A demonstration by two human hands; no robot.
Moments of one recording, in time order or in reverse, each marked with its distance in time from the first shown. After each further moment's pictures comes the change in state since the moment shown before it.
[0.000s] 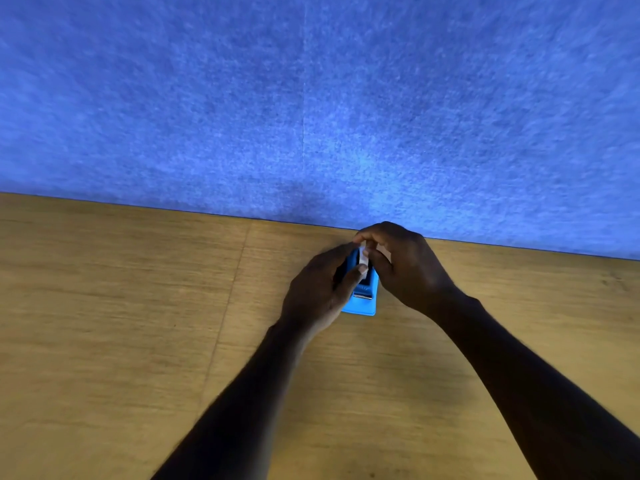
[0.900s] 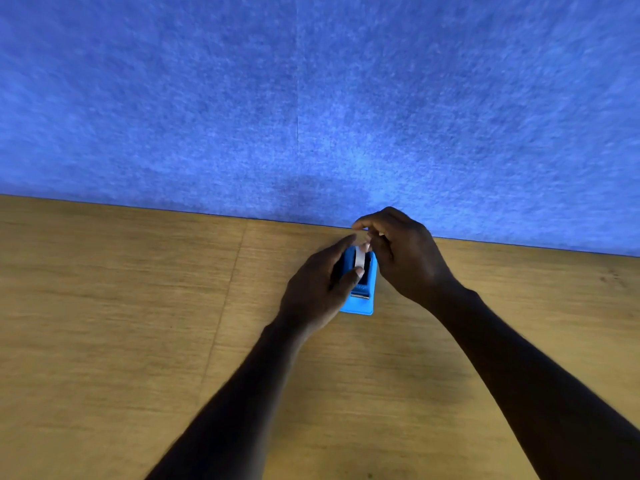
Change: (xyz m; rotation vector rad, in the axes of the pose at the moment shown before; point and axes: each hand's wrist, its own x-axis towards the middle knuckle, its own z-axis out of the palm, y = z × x) left_hand 0.002 0.001 -0.002 -0.041 -0.053 0.040; right_hand 0.007 -0.002 -0.007 -0.012 0.076 -0.022
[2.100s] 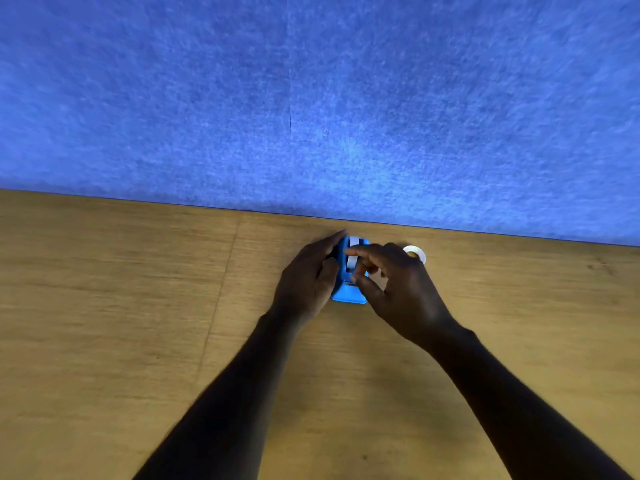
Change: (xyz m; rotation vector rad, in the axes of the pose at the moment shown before) left_hand -0.005 -0.005 -0.002 -0.078 0.011 -0.104; right_hand -0.053 -0.014 0.013 0.077 0.044 -0.025
